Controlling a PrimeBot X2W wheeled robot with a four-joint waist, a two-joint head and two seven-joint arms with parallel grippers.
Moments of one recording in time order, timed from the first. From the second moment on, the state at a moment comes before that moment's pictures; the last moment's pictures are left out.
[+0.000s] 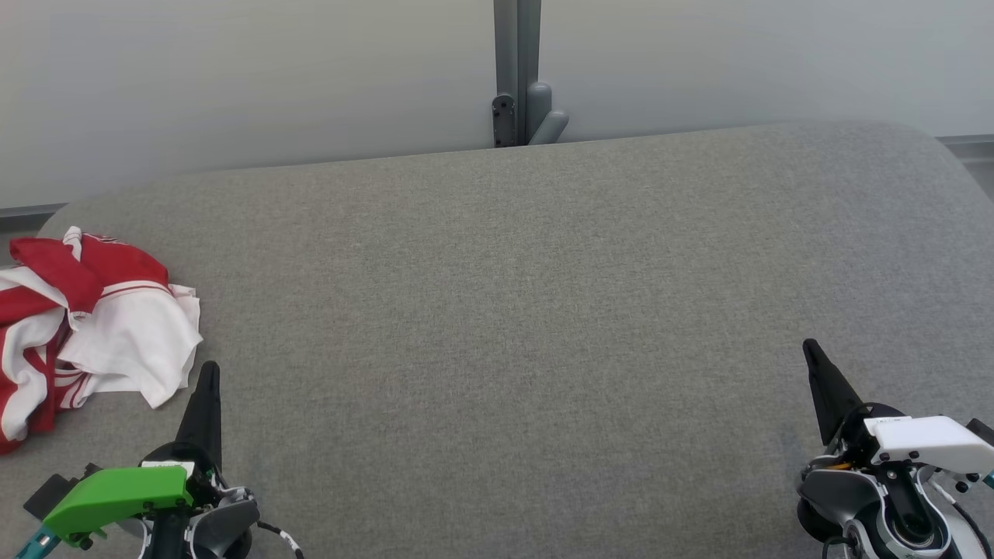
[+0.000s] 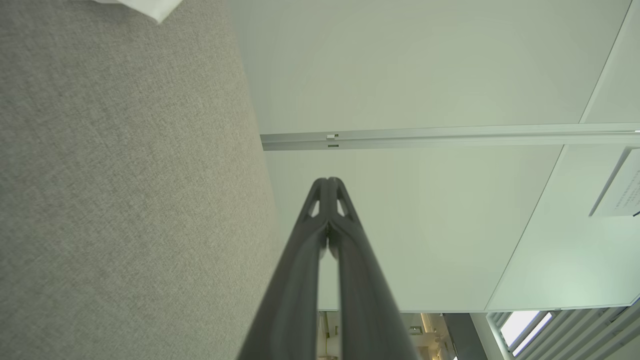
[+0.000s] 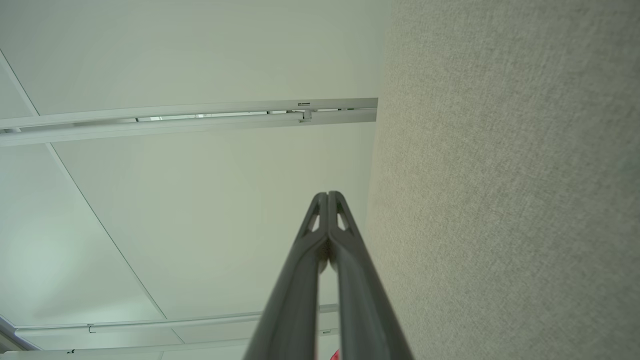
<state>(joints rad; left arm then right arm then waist) -0.09 0.05 0.10 0.24 -1.62 -0.13 0.10 -0.10 -0.05 -0.12 0.24 1.62 0.13 0.12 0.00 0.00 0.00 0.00</state>
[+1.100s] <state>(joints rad) -0.11 0.04 0.07 0.21 -1.33 -0.12 0.01 -0.09 -0.07 -0.09 0.17 1.30 0.13 0.03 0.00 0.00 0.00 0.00</state>
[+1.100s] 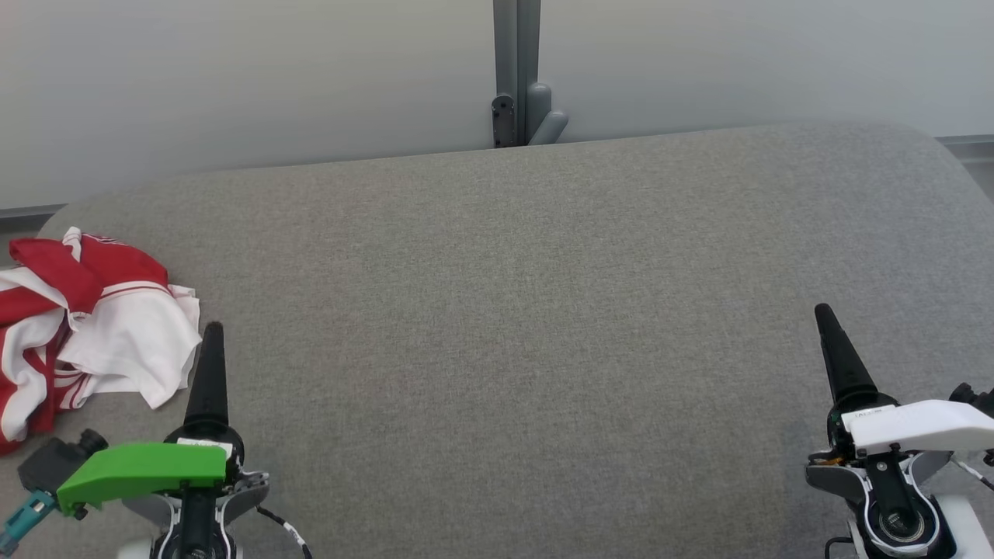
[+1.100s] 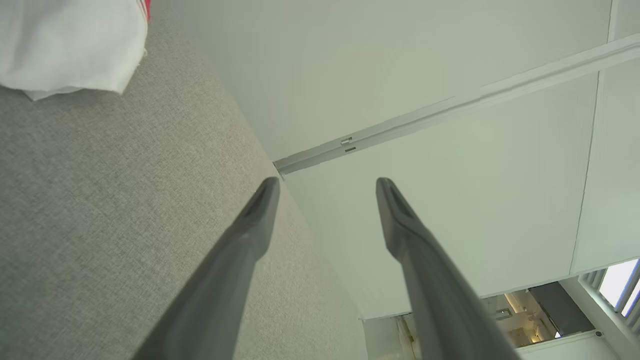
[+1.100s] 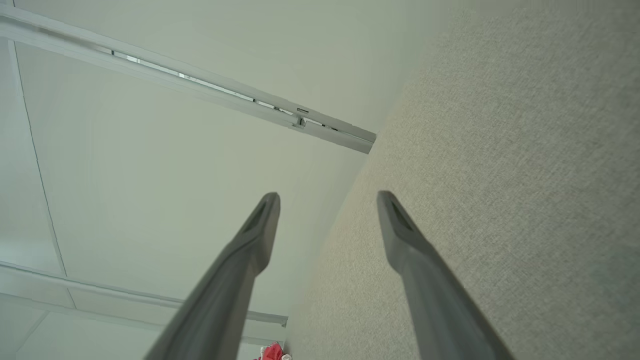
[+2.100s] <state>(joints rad) -0.12 0.07 -0.05 0.16 -0.73 -0.08 -0.09 -0.09 -0.10 -0.01 0.08 0.67 0.13 -0.08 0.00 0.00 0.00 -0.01</state>
